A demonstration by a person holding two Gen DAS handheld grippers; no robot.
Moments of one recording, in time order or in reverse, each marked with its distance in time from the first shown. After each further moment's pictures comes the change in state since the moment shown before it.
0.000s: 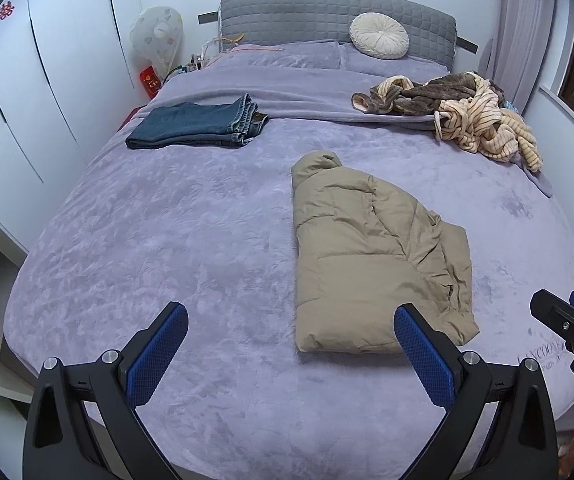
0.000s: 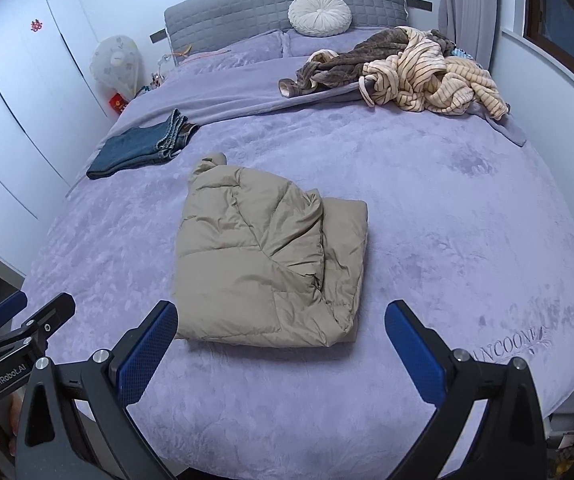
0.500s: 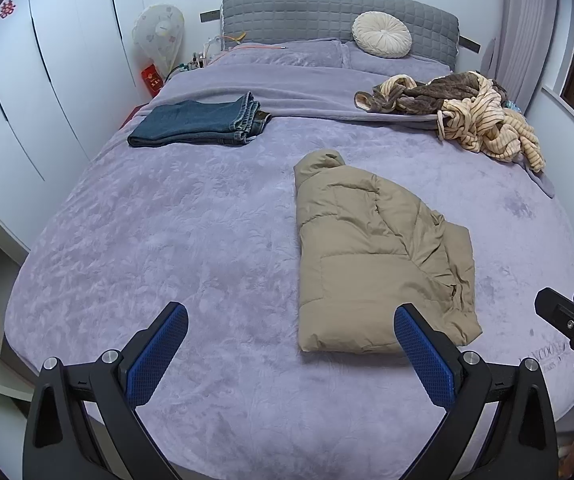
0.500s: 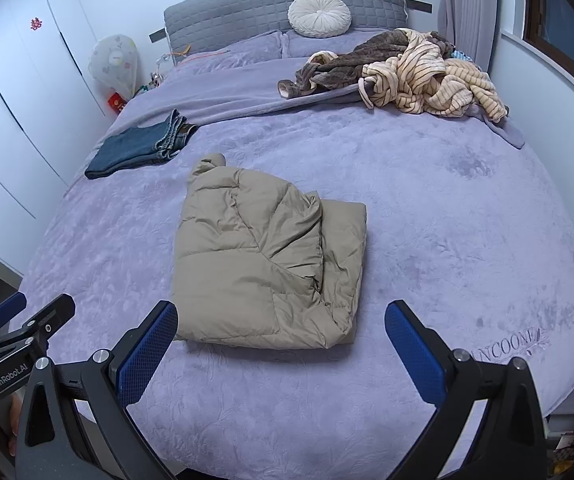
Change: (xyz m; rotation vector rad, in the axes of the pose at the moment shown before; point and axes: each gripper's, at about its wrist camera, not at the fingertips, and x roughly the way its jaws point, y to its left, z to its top) left arm 0.003 0.004 -0.001 -0.006 0.005 0.007; right arm -0.001 0.001 0.003 -0.005 0.000 -0.005
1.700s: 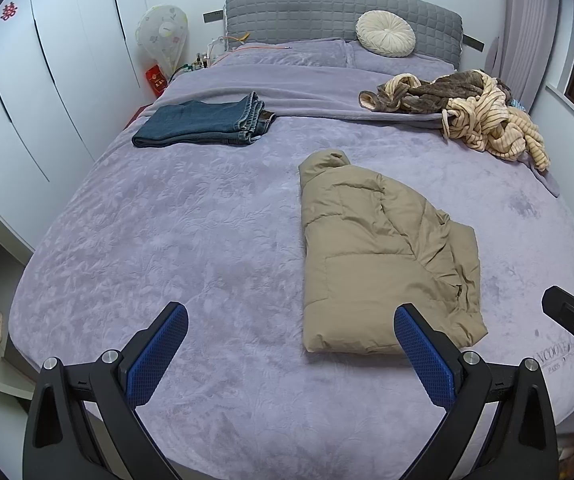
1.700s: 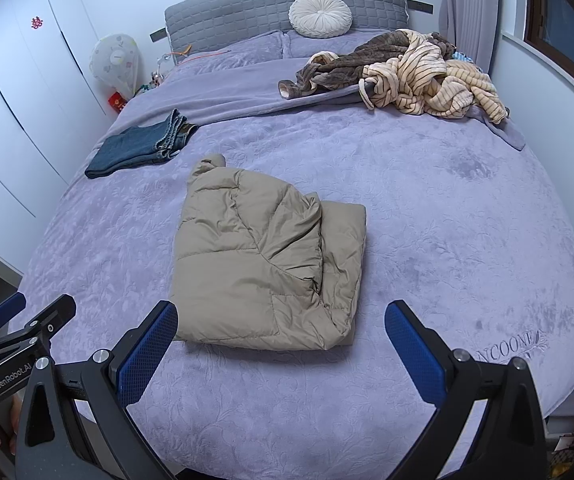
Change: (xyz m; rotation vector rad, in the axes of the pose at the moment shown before) left arm 0.002 0.001 0.002 0.006 -0.001 0.010; right arm 0.000 0.001 0.001 0.000 0.001 -0.001
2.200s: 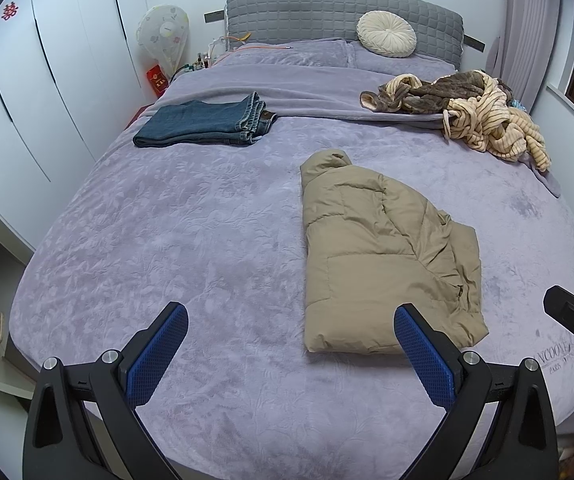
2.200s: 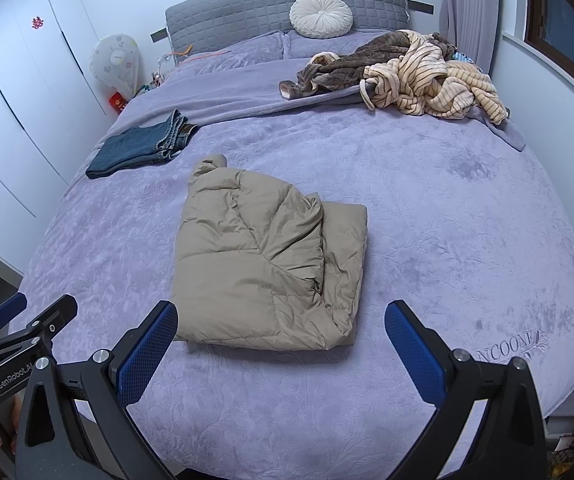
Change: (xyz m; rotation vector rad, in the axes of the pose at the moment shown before) left arm 0.001 0.000 0.001 0.003 0.000 0.000; right arm -0.001 0.001 0.000 -0.002 -0.001 0.001
